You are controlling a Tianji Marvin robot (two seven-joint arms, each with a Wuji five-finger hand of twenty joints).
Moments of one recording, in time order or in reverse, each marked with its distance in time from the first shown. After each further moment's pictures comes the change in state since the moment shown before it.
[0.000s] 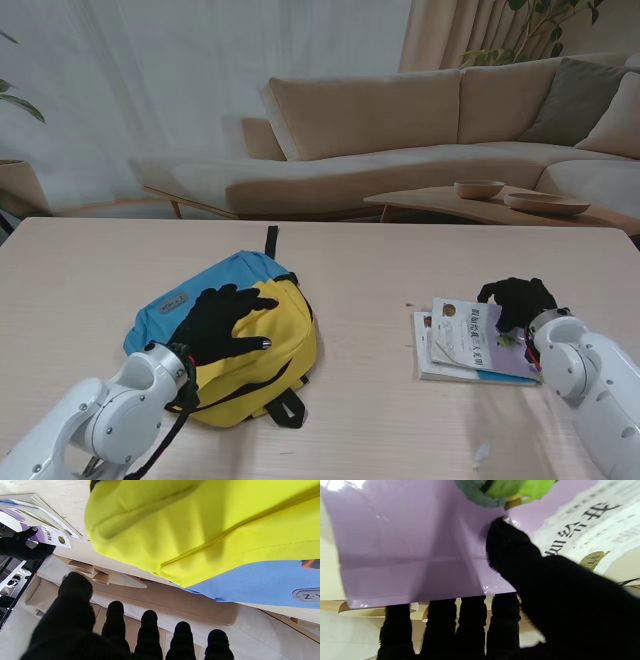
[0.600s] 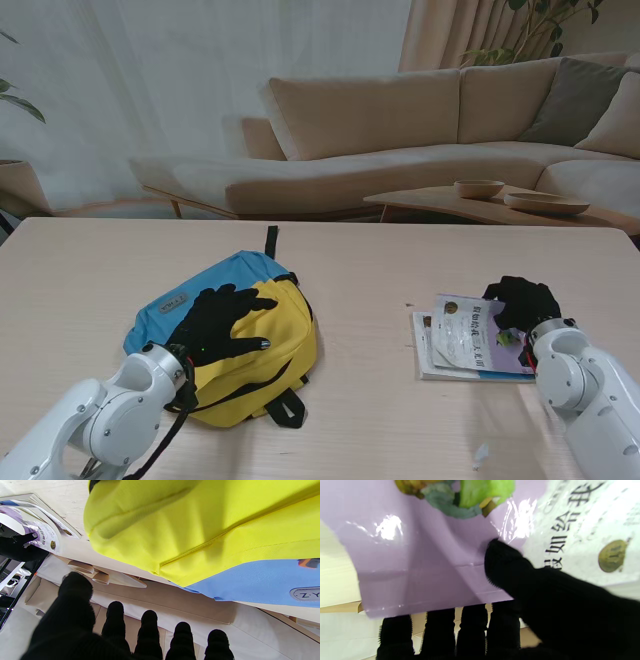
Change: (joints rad) left arm 0.009 0.000 -0.008 -0.004 0.003 -0.005 0.002; right arm -0.077 -0.049 0.072 -0.062 0.089 0.043 -0.081; left_hand 0.000 0.000 0.000 0.000 0.000 0.000 -0.011 -0.003 -0.001 0.000 0.000 0.000 0.000 -0.001 -0.005 -0.009 0.001 0.000 0.000 -0.017; right_hand -0.030 0.167 0.078 0.051 0.128 -0.018 0.113 0.453 -0.152 -0.035 0.044 -0.030 -0.054 0.022 -0.104 0.019 0.040 0.007 0.104 0.071
